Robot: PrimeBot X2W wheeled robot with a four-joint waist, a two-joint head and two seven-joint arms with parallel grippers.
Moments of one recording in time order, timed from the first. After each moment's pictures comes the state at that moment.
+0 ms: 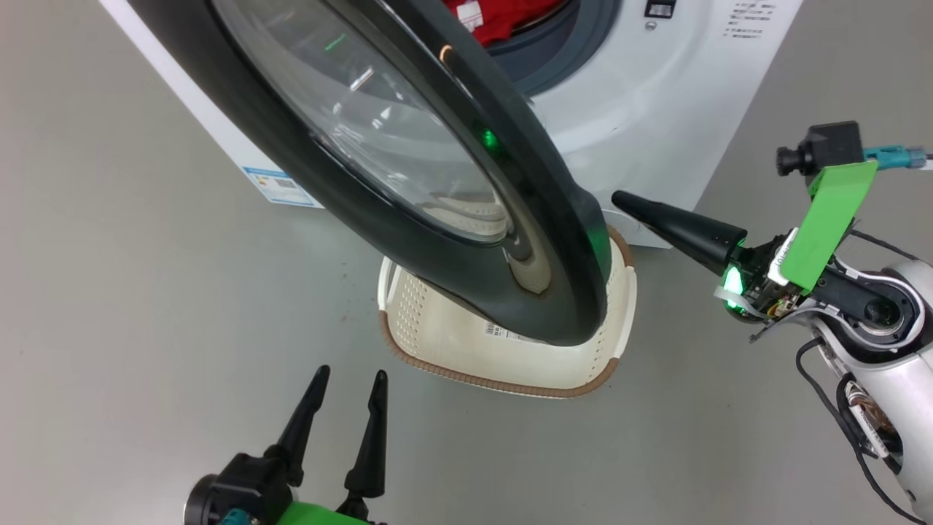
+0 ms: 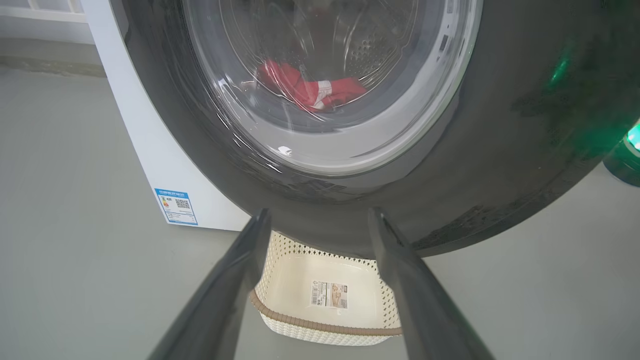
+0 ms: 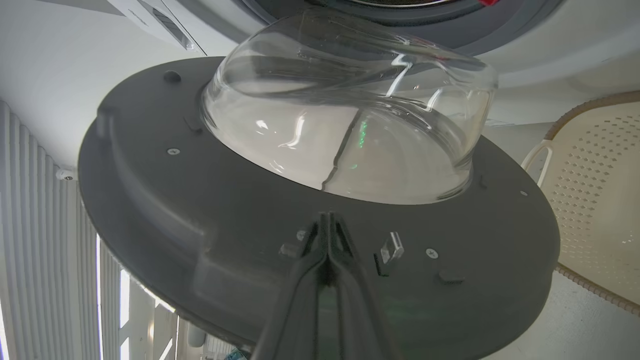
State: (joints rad) left arm -0.09 0.04 -0.26 0.15 -0.30 0.03 -0.25; right arm -0.62 -0.40 0.39 0.25 1.87 0.13 0.57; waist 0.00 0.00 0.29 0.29
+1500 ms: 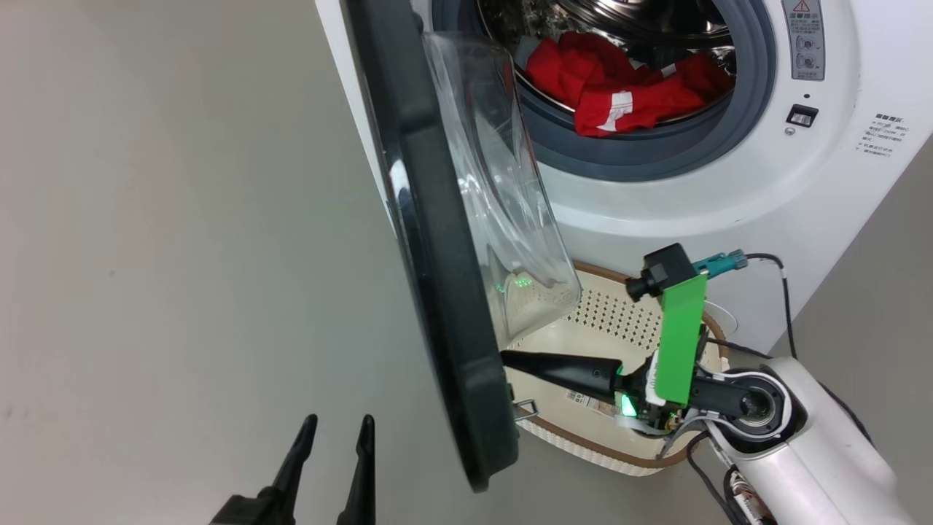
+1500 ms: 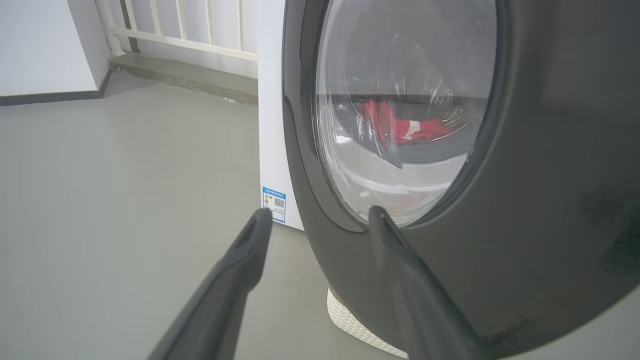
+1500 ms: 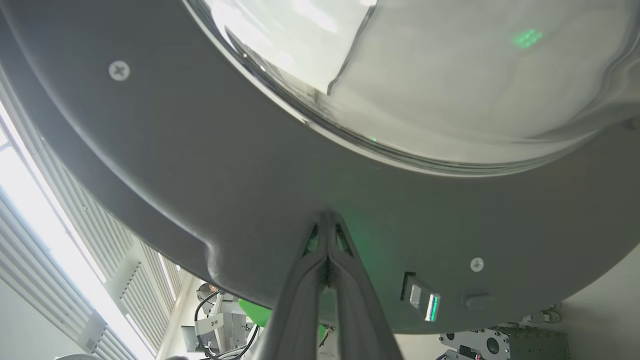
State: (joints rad) left arm 0.00 0.04 -0.26 0.15 -0.32 0.07 -0.25; right arm -0.45 -0.14 0.36 0.31 1.69 0.13 0.86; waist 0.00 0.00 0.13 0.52
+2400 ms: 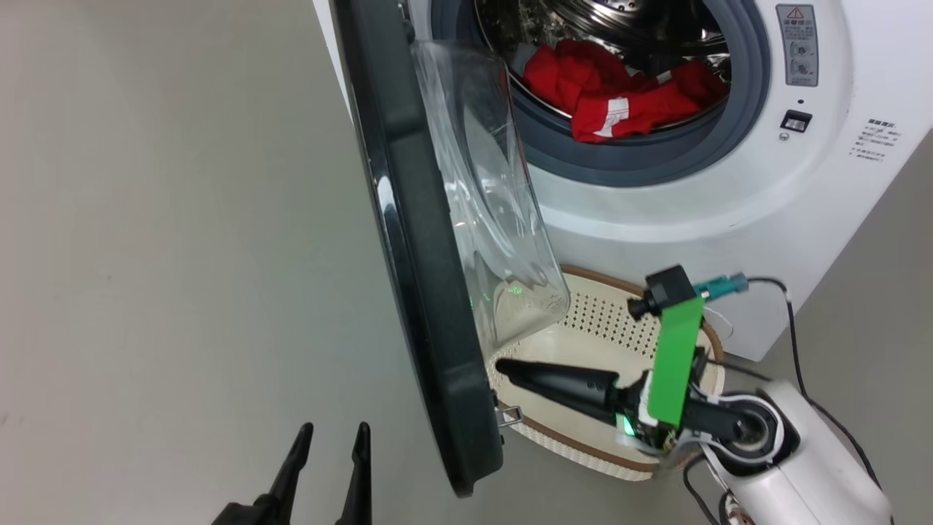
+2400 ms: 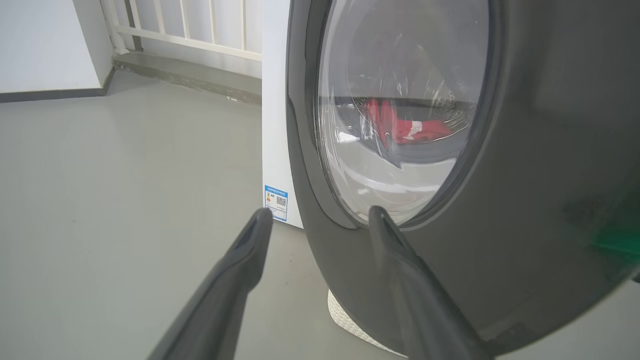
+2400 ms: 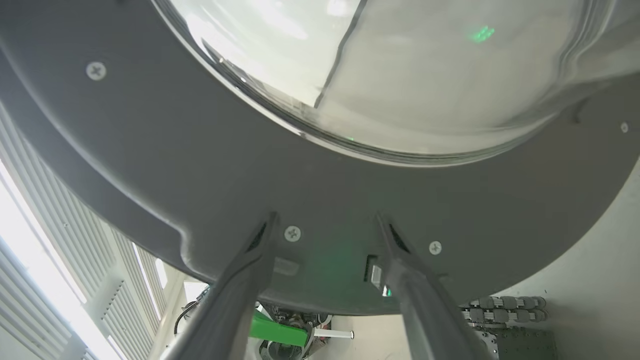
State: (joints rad) left arm 0.02 0.04 -0.24 0.15 -0.32 0.08 -0.25; right arm -0.40 -0.10 0.32 0.32 1.60 0.13 0.82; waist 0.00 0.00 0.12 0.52
